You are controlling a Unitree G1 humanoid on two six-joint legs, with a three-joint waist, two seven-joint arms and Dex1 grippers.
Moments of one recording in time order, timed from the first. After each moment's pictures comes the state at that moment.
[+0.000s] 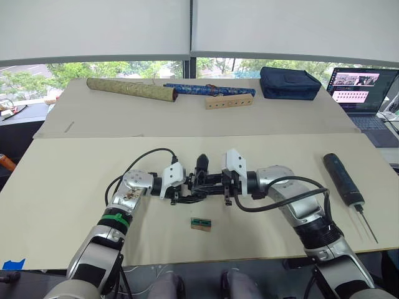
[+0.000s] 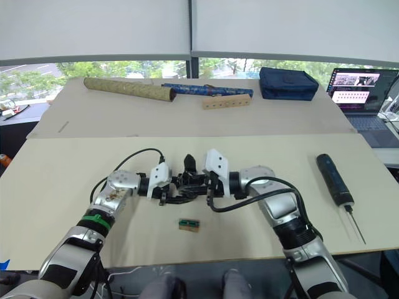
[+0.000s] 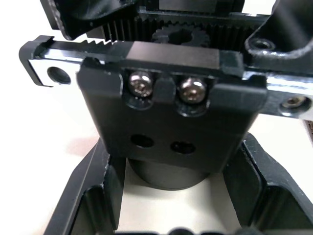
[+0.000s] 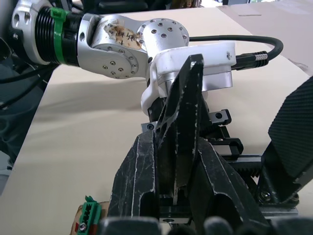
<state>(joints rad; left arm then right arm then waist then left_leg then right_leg) -0.64 0.38 -0.22 0.64 -0.08 -0.16 -1.29 -0.56 -0.42 0.30 -0.03 0.33 0.38 1.08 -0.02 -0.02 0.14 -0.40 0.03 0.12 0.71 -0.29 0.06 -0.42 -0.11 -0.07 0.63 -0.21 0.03</state>
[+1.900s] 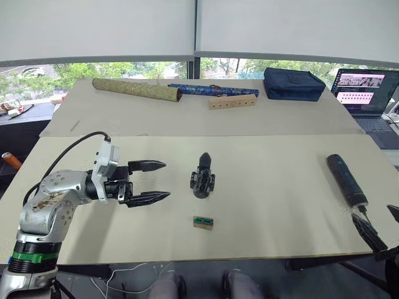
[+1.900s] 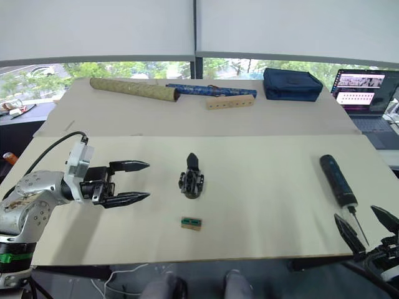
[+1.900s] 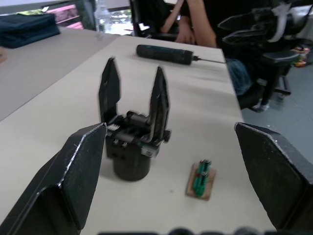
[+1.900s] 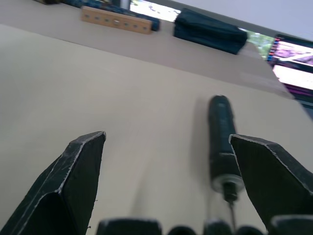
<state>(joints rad) -0.28 0.78 0.14 -0.21 -0.69 0.46 -1.29 0.49 -0.45 -0.84 -0.38 0.49 0.14 0.77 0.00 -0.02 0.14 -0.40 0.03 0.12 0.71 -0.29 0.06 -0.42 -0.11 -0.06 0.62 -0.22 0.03</state>
